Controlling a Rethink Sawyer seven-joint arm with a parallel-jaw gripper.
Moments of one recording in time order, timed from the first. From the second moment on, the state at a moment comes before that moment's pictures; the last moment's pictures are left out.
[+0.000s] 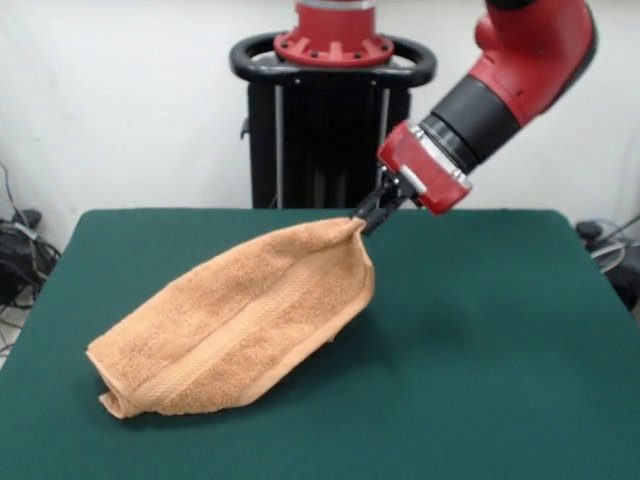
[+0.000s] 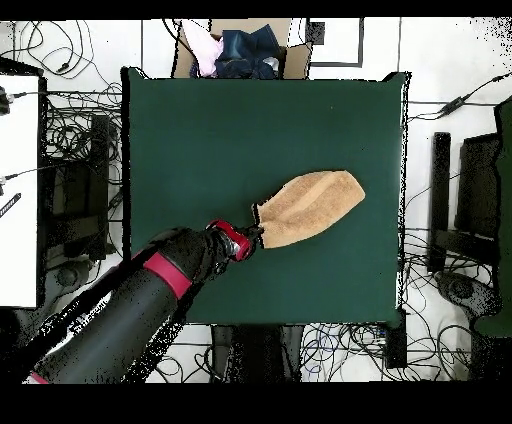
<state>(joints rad) 0.62 -0.20 -0.77 1.54 -0.23 0.37 2.71</state>
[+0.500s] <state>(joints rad) 0.64 -0.18 -0.75 1.56 -0.05 0.37 2.71</state>
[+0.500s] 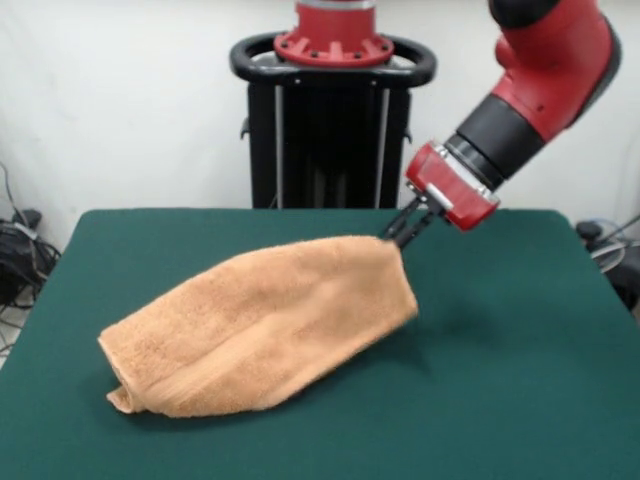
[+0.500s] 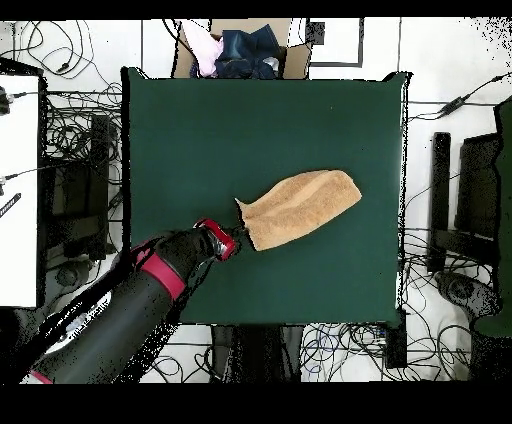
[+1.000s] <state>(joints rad) 0.65 -0.25 -0.67 1.59 0.12 0.37 2.71</state>
